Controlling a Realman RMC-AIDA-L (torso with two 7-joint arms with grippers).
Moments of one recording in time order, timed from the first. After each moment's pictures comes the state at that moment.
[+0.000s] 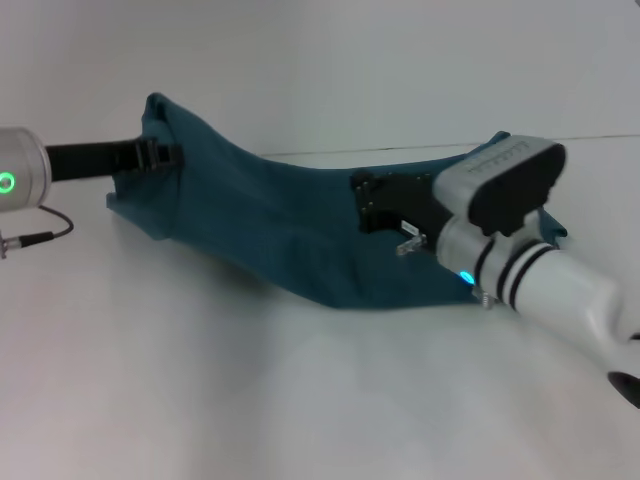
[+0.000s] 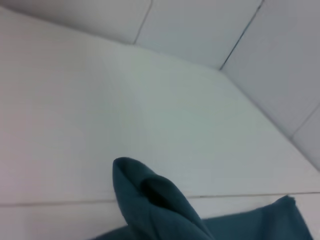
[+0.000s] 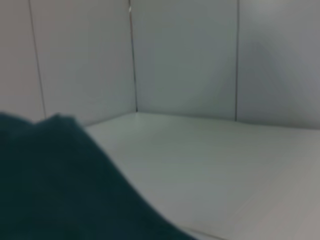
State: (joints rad) left arm -0.60 -2.17 0.92 1.21 2.27 1.13 -2.53; right arm 0.92 2.12 -0.67 0.13 -1.06 -0.80 0.42
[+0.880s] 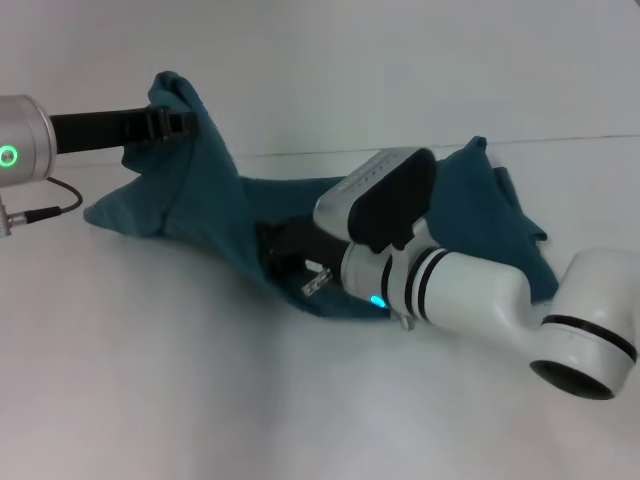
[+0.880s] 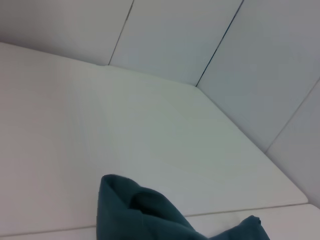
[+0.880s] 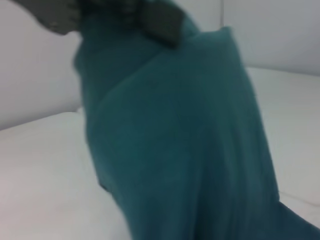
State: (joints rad) left arm -0.59 -2.17 0.95 1.29 2.22 1.15 -2.55; right arm 1.08 2.12 -0.36 0.28 -1.48 -0.62 0.43
